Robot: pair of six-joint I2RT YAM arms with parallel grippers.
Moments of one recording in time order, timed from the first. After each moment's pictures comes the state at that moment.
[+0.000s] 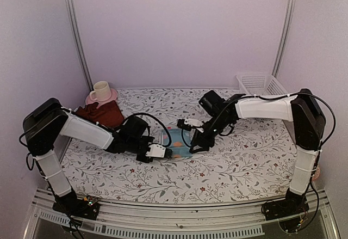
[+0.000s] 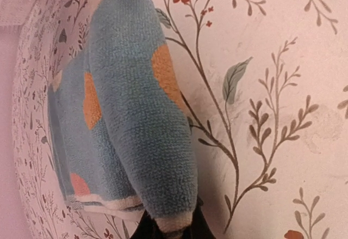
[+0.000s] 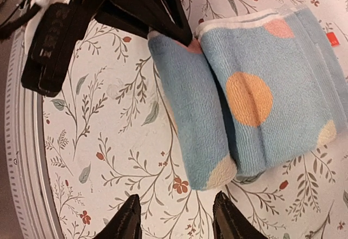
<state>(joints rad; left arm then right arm) -0.78 1.77 0.77 0.18 0.19 1.11 0.74 1.96 1.42 -0.67 -0.55 -0.48</state>
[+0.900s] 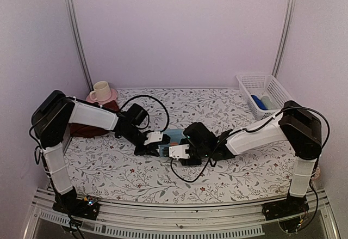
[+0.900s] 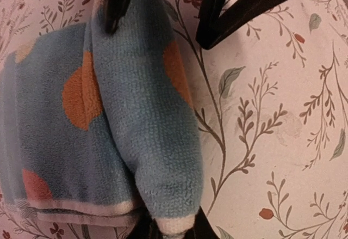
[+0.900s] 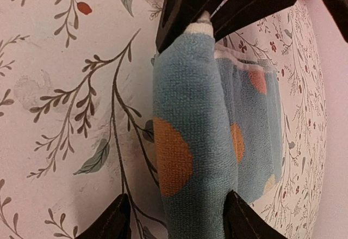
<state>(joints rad) -0.63 1.90 1.06 -0.33 0.49 0.94 1.03 1.91 1.05 0.05 0.12 -0.77</state>
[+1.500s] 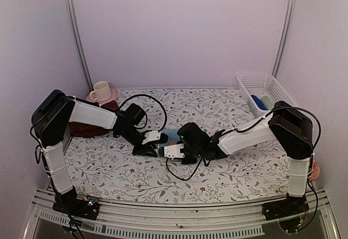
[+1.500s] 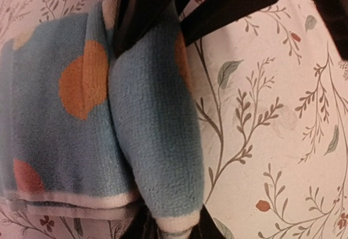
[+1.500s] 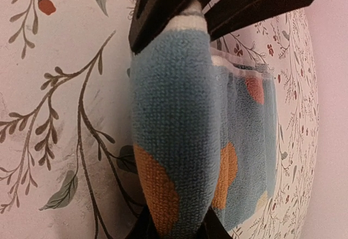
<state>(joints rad) -0.60 1.91 1.07 -0.35 0.54 0.92 1.04 2.02 1.15 0.07 0.20 -0.82</state>
